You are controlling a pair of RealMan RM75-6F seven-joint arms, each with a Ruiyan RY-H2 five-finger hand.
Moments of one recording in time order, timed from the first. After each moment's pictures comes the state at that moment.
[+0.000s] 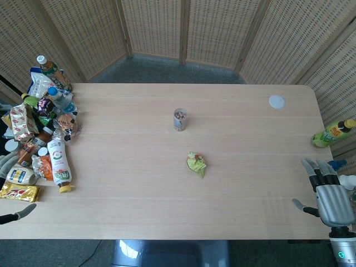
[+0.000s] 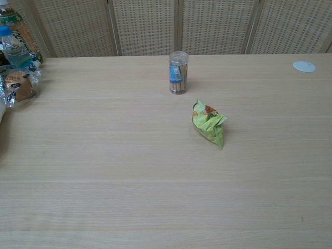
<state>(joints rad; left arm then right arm) 0.00 -0.81 0.02 -1.95 1.69 1.63 -0.16 0.08 -1.13 0.04 -1.57 -1.60 1.55 0.02</state>
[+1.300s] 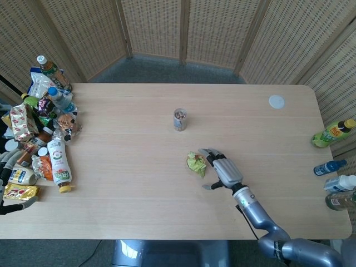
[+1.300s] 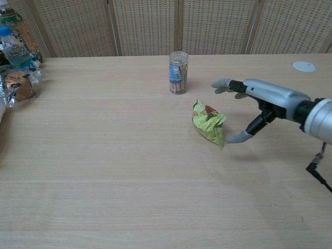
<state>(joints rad) -0.06 -0.88 -0.02 -1.90 1.52 1.49 -0.06 0.58 -1.64 0.20 -1.37 -1.35 0.90 0.09</state>
